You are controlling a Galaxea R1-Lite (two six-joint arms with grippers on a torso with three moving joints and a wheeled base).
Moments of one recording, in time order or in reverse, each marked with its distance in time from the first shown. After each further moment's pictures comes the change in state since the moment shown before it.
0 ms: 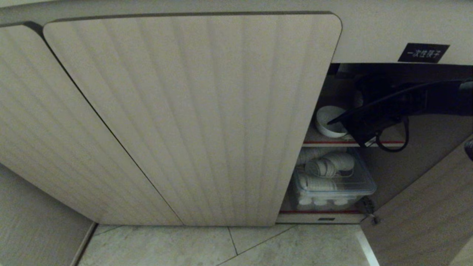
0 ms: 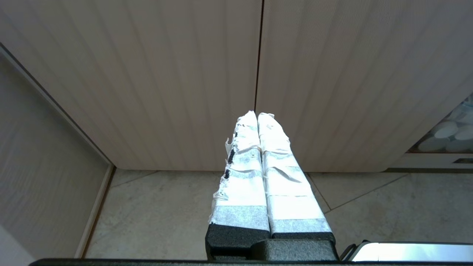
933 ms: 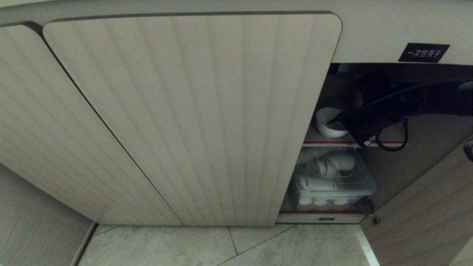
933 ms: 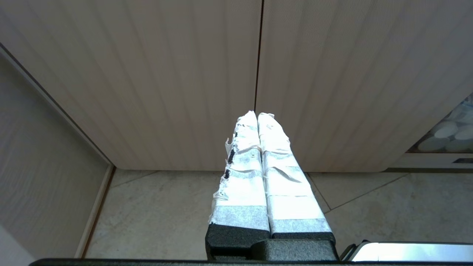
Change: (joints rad) left arm 0.000 0.000 0.000 0.000 0.000 0.000; right arm 0.001 0.001 -0.004 -0.013 -0.010 -0.003
